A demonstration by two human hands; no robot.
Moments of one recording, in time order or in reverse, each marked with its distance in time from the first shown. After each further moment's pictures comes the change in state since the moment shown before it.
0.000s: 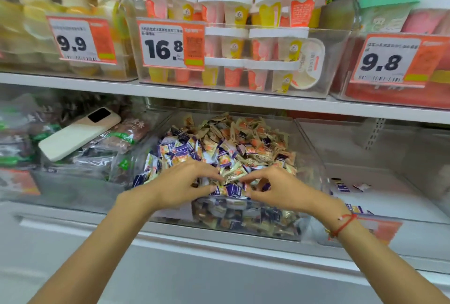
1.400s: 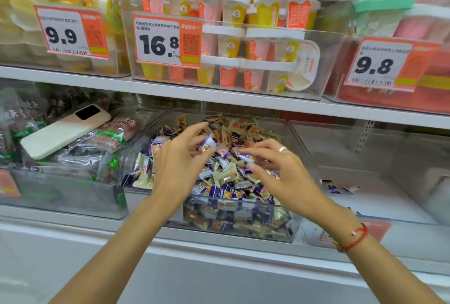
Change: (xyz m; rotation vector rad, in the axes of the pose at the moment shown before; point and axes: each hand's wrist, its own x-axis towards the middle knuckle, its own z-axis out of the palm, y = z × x) left_hand 0.018 0.018 0.015 -0.423 0.879 -0.154; right_hand -0.019 -0.016 -0.011 0.163 0.470 -0.223
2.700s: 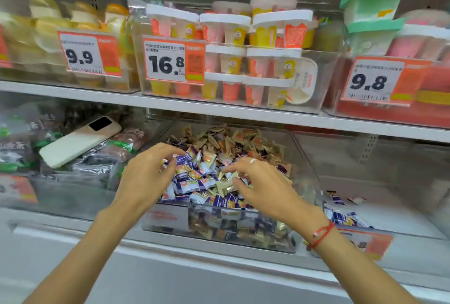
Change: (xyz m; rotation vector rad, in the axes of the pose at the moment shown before) left_hand -0.001 -0.026 -0.051 0.358 -0.063 0.083; right_hand 0.018 -0.013 0.019 -0.311 -0.178 0.004
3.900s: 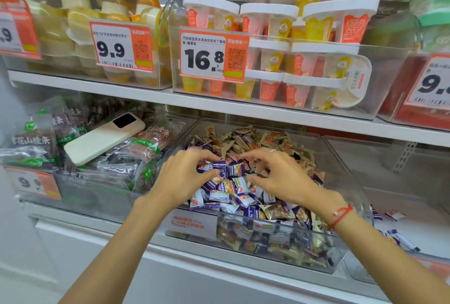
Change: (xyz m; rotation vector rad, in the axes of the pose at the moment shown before) left_hand 0.024 -0.018 0.012 -0.001 -0.287 -0.083; right_hand 0.057 0.012 0.020 0.031 -0.105 0.021
